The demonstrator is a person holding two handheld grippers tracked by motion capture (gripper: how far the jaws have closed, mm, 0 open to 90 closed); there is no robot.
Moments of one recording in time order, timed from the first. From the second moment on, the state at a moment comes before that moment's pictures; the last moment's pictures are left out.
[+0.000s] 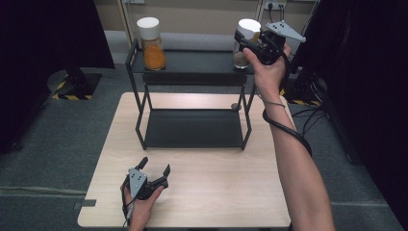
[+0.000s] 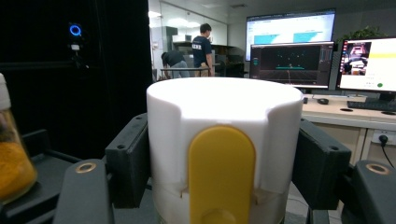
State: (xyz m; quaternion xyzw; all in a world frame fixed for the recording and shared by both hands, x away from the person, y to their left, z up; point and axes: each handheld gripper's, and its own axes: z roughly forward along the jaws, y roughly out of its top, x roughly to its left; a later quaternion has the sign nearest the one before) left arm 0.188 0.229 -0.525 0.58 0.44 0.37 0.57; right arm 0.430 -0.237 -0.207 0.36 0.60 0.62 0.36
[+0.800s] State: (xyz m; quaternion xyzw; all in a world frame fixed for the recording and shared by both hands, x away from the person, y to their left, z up) left arm 0.188 0.228 -0.525 0.58 0.44 0.37 0.57; right arm 0.435 -0.230 -0.214 0.35 0.60 0.62 0.36
